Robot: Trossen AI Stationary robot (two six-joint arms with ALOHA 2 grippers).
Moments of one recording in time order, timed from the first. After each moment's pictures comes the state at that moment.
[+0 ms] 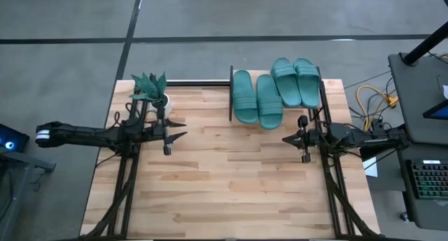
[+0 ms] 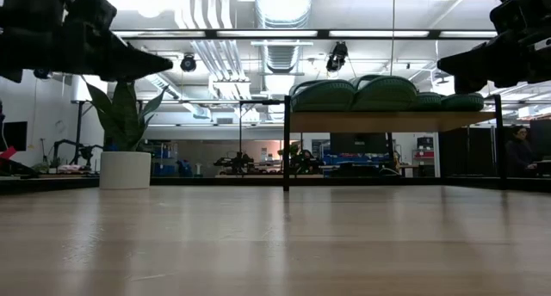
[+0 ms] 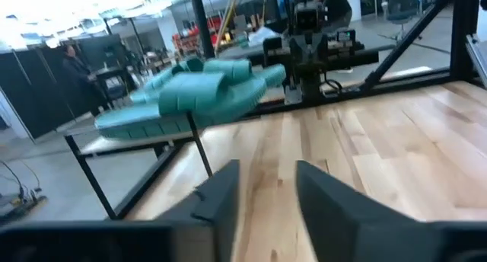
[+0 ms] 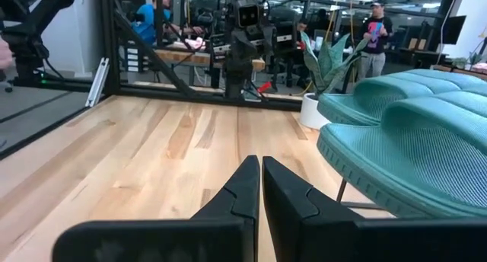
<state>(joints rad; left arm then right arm) 0.06 0.51 0.10 0.44 -0.12 0.25 0.07 0.05 0.01 0.02 0.06 -0.10</state>
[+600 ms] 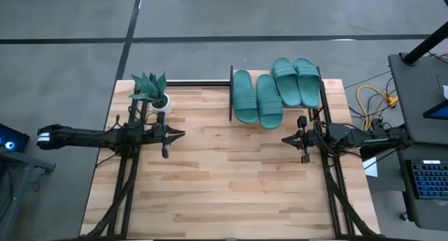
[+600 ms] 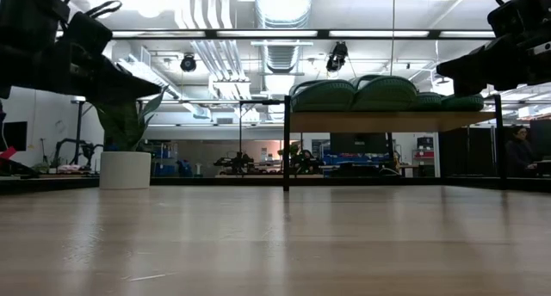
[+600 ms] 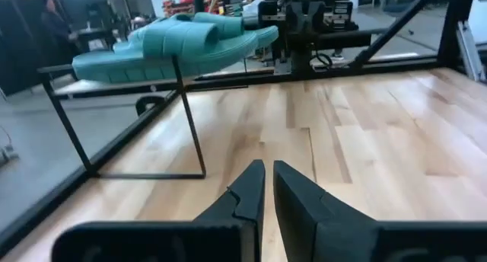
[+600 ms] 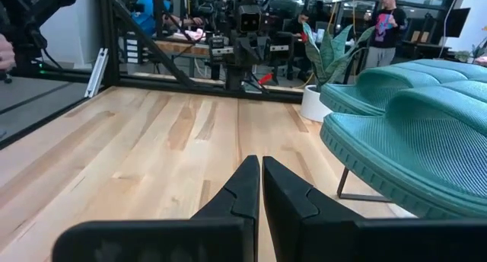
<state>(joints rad) 0.07 0.42 0.01 0.34 -0.11 0.12 0.07 0.08 0.01 0.01 0.06 -0.10</state>
